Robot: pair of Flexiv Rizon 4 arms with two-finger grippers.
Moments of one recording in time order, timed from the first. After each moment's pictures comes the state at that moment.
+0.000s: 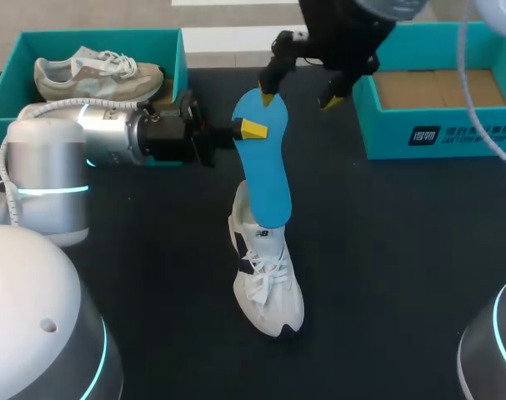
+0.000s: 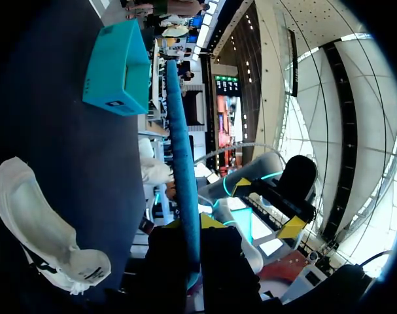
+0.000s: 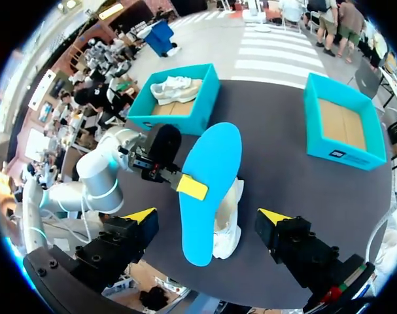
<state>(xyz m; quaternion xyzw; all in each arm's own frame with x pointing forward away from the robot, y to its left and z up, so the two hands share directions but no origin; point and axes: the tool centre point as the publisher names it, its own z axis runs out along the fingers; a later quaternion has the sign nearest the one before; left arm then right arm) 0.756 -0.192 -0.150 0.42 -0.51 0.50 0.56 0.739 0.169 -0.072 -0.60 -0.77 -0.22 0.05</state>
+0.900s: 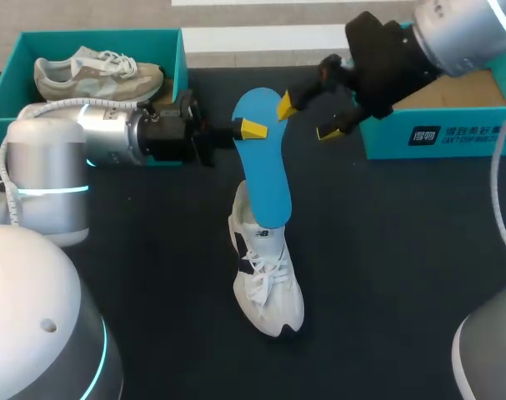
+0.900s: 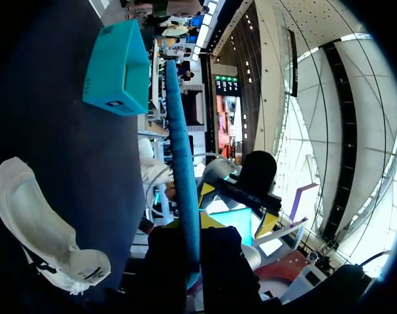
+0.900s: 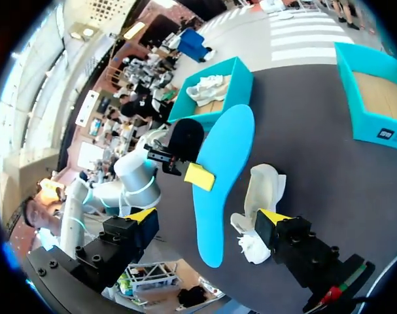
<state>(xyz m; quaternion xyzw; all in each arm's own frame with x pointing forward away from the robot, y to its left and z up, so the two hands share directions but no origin) 0.756 -0.192 -0.150 0.42 -0.51 0.50 0.56 0.733 0.159 -0.105 -0.56 -0.72 -0.35 0.21</state>
